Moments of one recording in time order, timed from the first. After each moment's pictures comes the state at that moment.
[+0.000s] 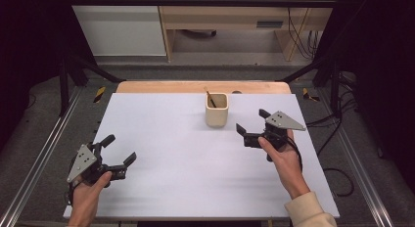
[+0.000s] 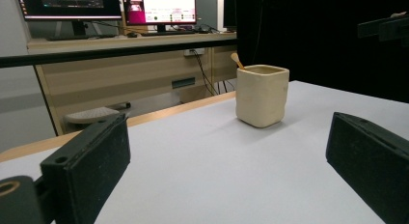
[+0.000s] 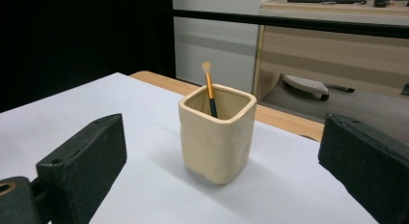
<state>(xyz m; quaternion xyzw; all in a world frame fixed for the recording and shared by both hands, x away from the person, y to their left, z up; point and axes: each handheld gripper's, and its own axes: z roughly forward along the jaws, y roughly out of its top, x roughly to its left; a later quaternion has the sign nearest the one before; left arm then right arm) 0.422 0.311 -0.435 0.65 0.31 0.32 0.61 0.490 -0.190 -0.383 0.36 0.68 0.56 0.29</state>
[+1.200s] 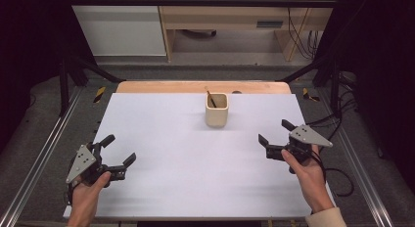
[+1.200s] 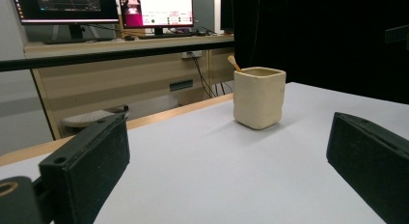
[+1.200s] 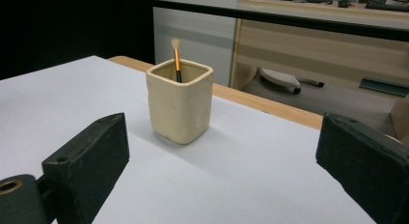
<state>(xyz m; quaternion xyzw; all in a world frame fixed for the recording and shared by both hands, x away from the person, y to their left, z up) 0.421 0.312 -0.434 0.65 0.30 0.32 0.62 0.455 -0.246 -0.394 0.37 0.68 0.53 0.33</state>
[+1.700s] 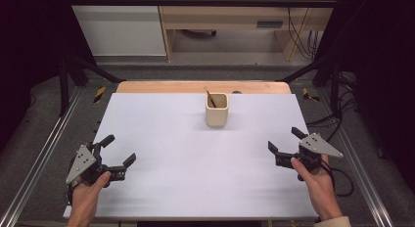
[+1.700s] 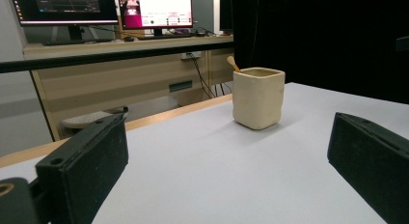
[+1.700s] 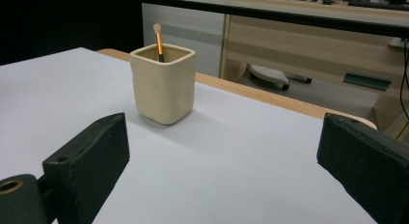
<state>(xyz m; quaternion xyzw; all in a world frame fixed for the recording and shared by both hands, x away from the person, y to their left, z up) 0.421 0.311 -0.434 0.66 0.29 0.32 0.62 0.439 -0.270 -0.411 0.38 0.68 0.53 0.34</state>
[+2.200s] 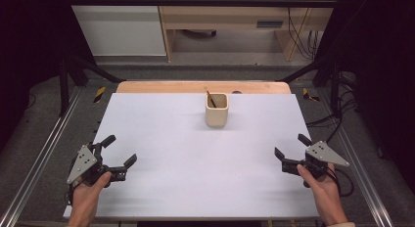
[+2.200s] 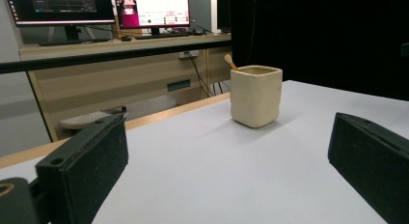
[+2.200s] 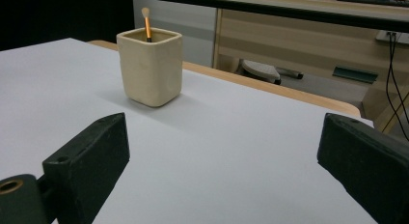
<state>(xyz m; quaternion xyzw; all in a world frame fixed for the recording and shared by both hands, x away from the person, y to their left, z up) 0.420 0.310 -0.435 0.66 0.29 0.32 0.62 0.428 -0.289 -0.430 0.39 0.68 0.52 0.35</state>
